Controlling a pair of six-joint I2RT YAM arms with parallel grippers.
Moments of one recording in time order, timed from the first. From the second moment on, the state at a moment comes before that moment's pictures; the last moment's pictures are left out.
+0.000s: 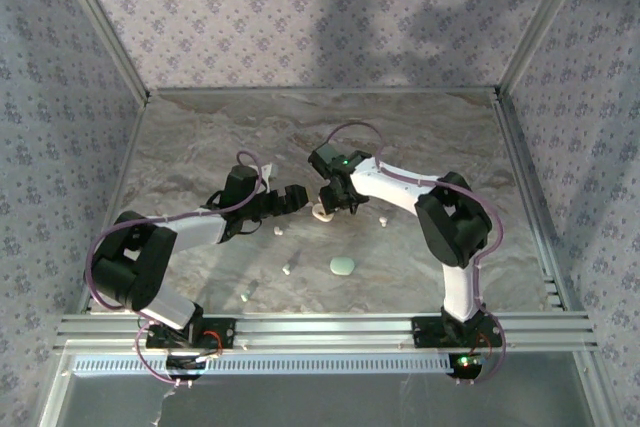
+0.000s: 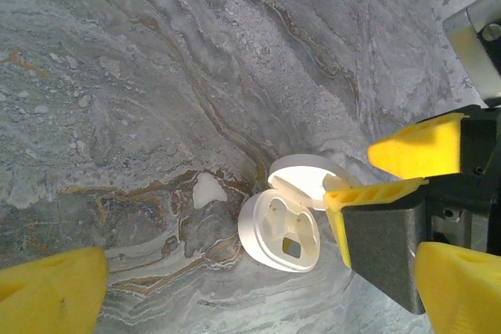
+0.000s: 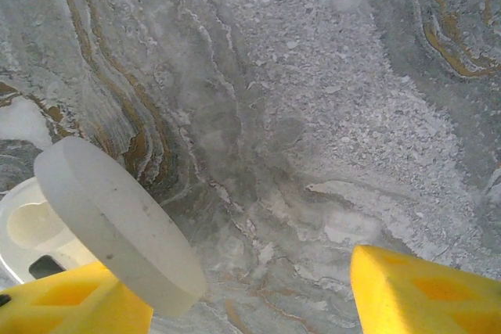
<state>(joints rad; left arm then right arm) -0.48 1.52 0.59 0.31 0.42 -0.71 0.74 1.94 1.41 -0.80 0.20 0.37</state>
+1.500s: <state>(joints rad) -0.48 1.45 0.55 0.34 0.40 -0.71 0.75 1.94 1.40 -0.81 0.25 0.35</state>
